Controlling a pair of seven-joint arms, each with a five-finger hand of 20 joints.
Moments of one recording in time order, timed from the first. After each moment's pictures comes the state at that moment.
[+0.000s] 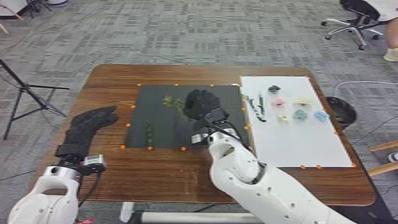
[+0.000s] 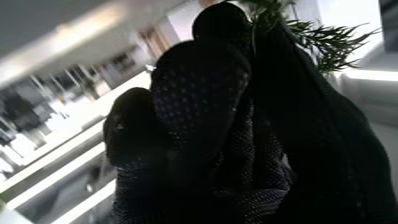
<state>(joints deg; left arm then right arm) 116.6 -62.2 -98.8 -107.9 65.7 0.6 11.0 -68.1 -67.3 33.3 -93.4 -128.7 27.6 24.8</state>
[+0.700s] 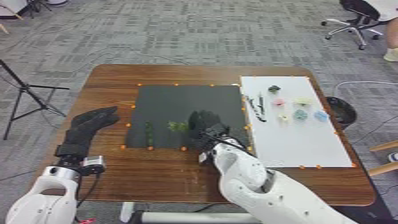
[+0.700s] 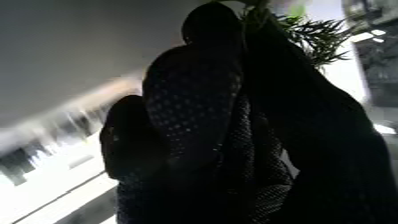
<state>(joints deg) 116.8 -62.2 -99.5 -107.9 66.9 -1.1 11.1 -69.9 -62.4 31.7 -99.1 -120.3 11.6 30.3</state>
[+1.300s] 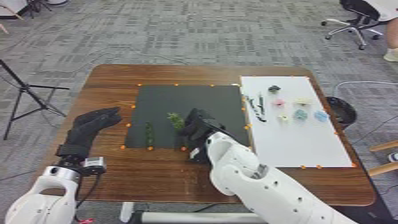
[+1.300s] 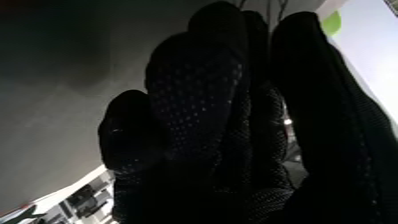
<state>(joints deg) 116.8 -62.3 -99.8 -107.9 67.5 -3.2 11.2 -68.0 -67.1 34.1 -97.3 -110.3 9.2 35.6</state>
